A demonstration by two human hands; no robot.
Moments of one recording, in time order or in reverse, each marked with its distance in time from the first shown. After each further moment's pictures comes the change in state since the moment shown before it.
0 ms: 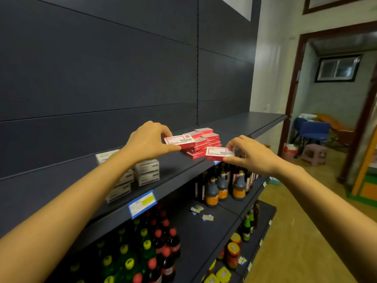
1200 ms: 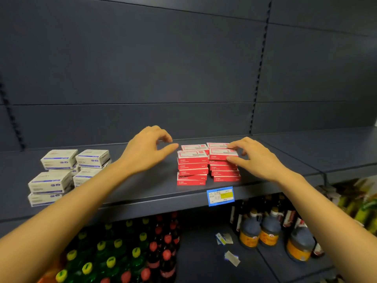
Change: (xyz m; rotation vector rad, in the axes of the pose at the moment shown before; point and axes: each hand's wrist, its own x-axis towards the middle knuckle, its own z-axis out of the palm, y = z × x) left_hand 0.124 0.021 0.108 0.192 0.315 -0.375; right_hand 0.229 0.164 0.080 0.285 -0.103 -0.416
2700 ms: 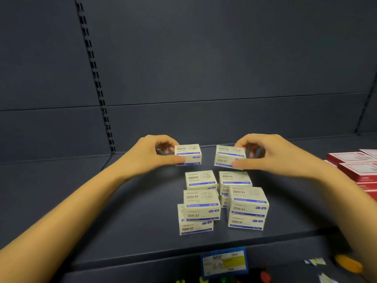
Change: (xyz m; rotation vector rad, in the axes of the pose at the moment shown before) left_hand -0.051 -0.250 -0.126 -0.326 -0.192 -0.211; right_hand 0.102 -0.249 0.101 0.344 -0.179 -0.213
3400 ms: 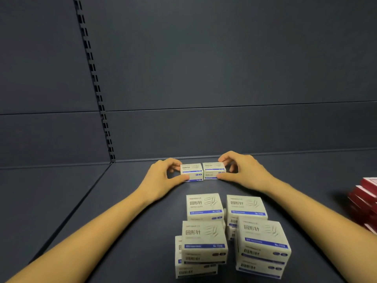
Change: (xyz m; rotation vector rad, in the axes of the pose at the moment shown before) left_hand 0.040 -0.067 0.054 0.021 0.141 -0.133; right_hand 0.091 0.062 0.070 -0.041 0.004 0.059
